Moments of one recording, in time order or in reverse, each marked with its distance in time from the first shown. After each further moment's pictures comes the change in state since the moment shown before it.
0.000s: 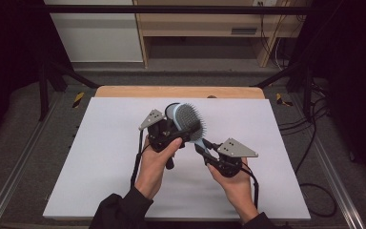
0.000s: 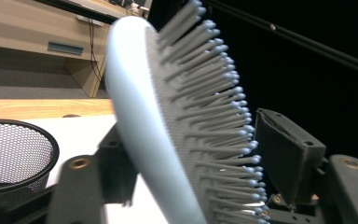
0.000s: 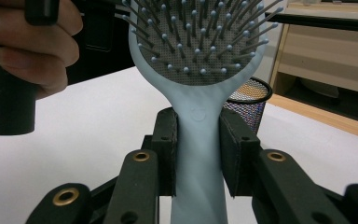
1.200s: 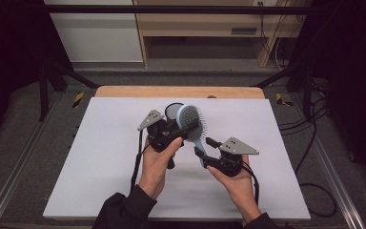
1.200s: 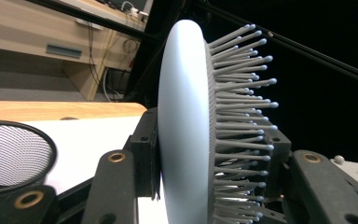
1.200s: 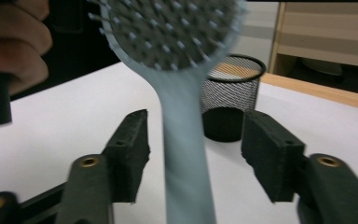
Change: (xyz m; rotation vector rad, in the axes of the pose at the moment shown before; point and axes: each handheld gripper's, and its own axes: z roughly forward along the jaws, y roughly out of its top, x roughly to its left) left arm 0.004 0.000 -0.001 -0.023 -0.008 -0.005; right arm -0.010 -0.010 0.003 0.037 -0.008 0.084
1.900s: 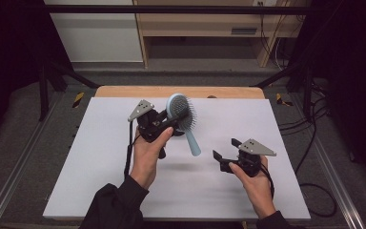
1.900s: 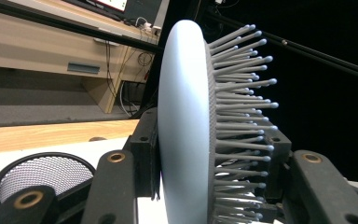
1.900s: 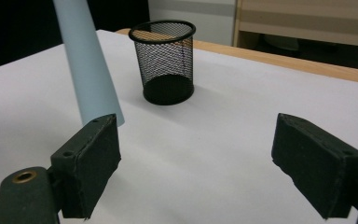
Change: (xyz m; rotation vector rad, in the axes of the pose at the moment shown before) left arm 0.016 0.026 -0.007 -0.031 0.051 0.049; right arm -0.041 -0.021 -0.028 0.075 -0.139 0.034
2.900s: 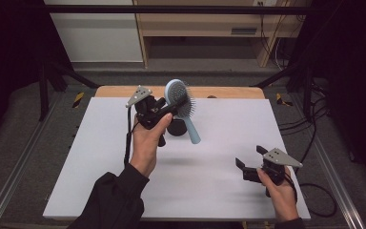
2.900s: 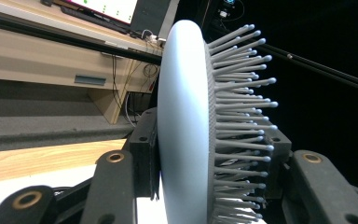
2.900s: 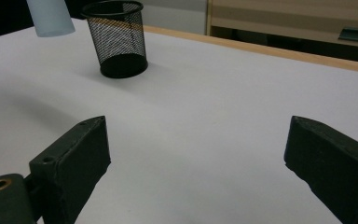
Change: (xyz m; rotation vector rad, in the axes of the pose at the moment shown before) left arm 0.003 0.030 0.010 -0.034 0.020 0.002; right arm -0.042 -0.030 -0.046 0.007 -0.086 -0.005
